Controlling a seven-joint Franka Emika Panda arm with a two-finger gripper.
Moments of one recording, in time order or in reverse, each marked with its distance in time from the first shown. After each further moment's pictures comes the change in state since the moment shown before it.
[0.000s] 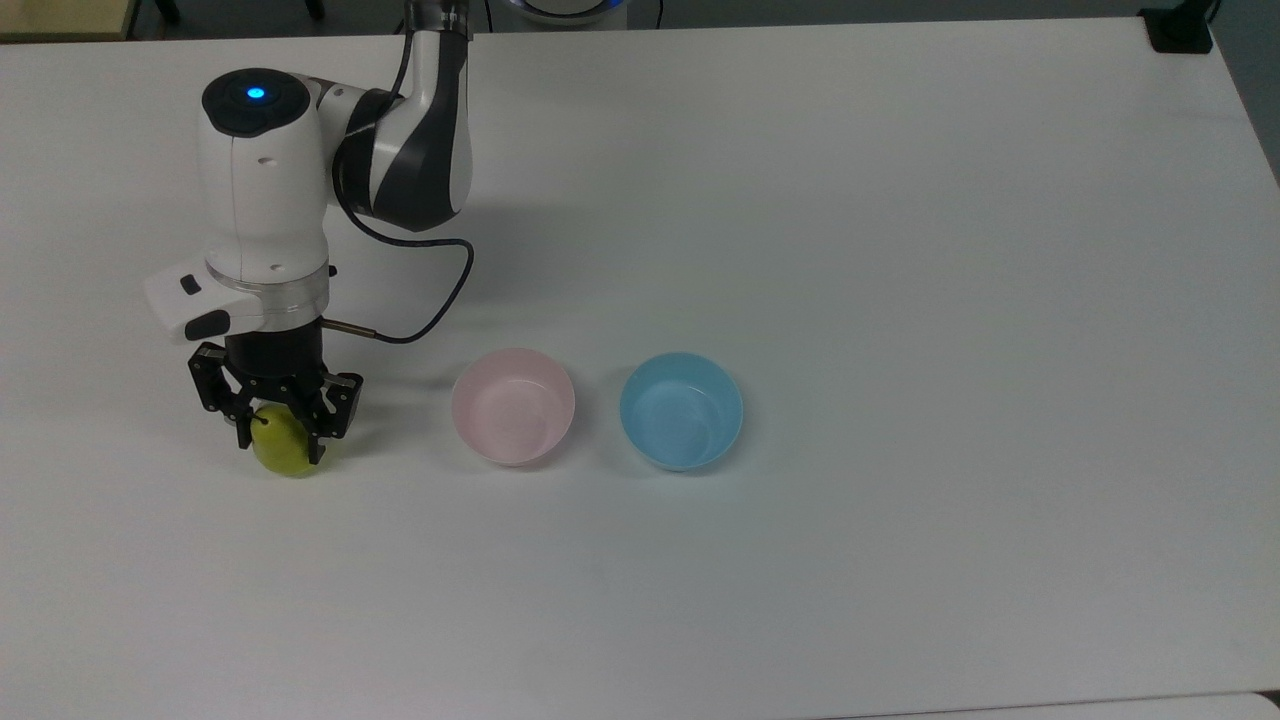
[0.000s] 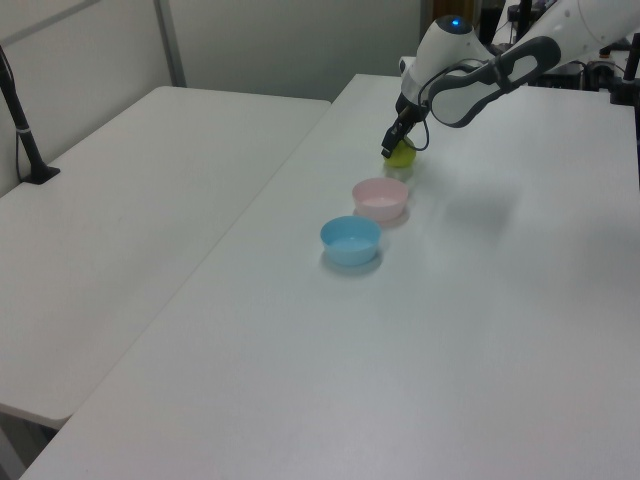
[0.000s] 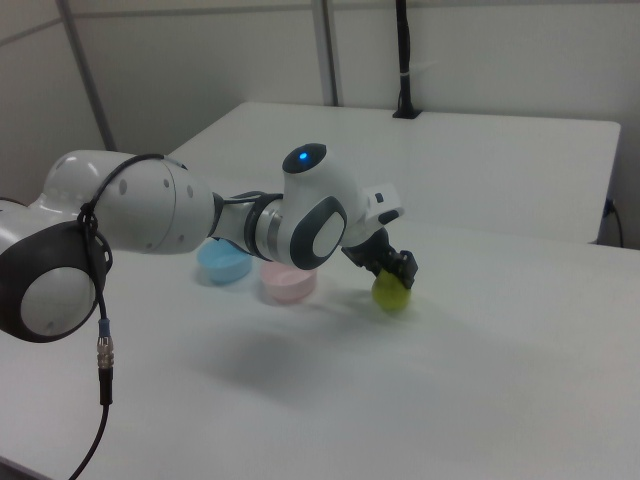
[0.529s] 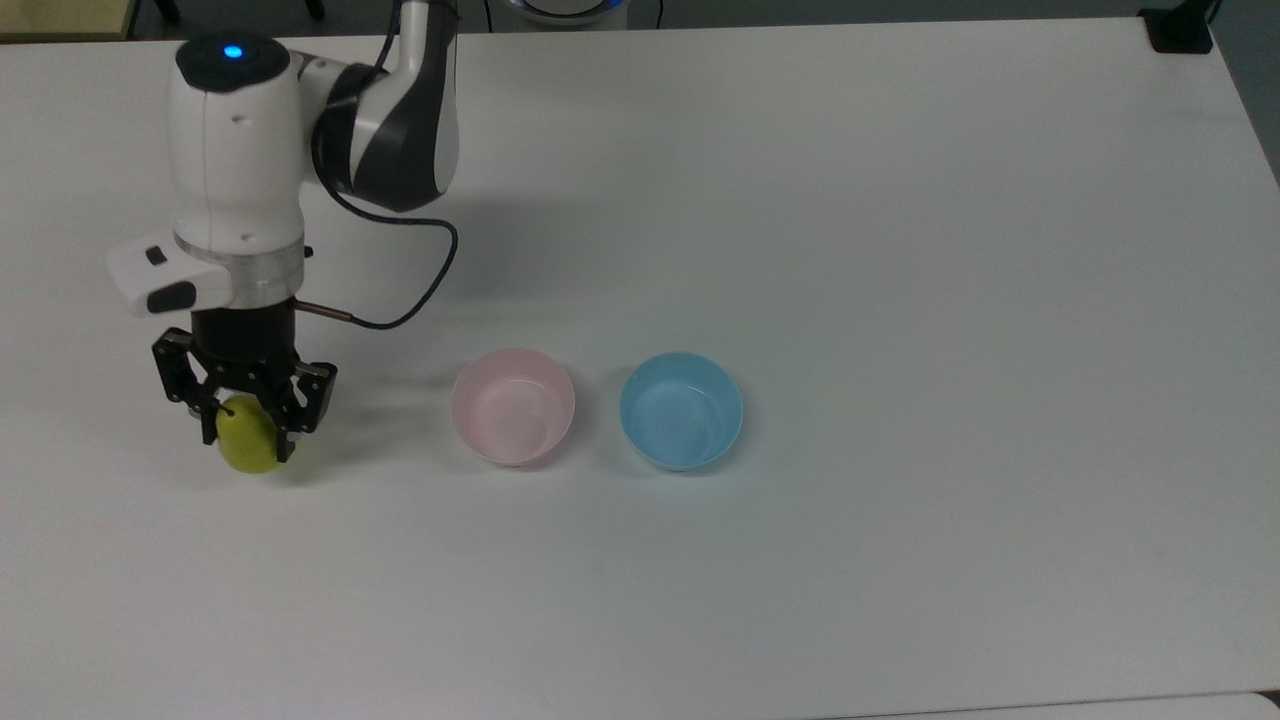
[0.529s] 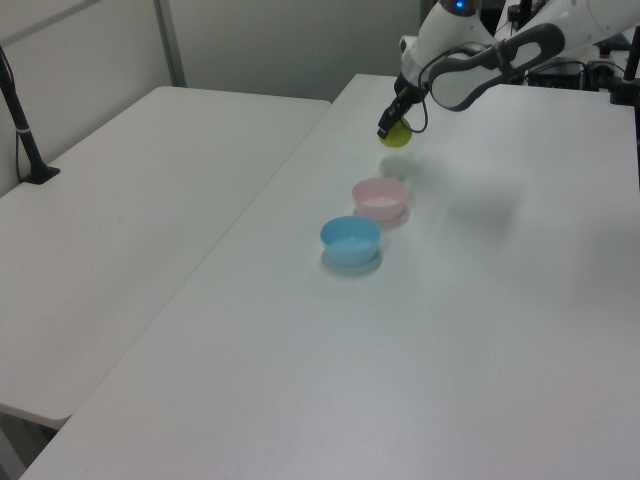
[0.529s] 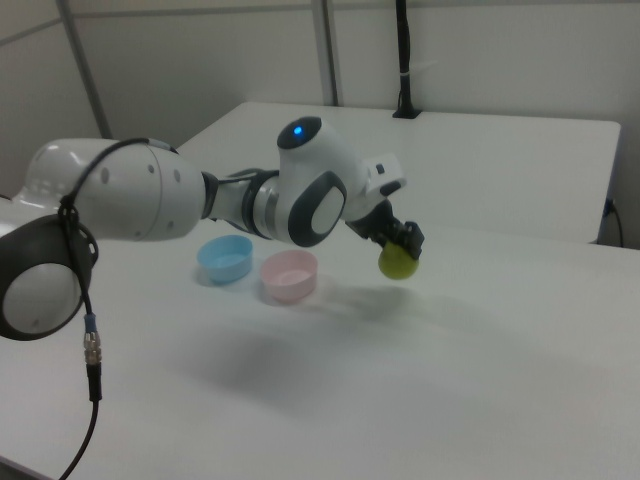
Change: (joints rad) arm -0.008 -0.042 0.000 0.032 0.000 0.001 0.000
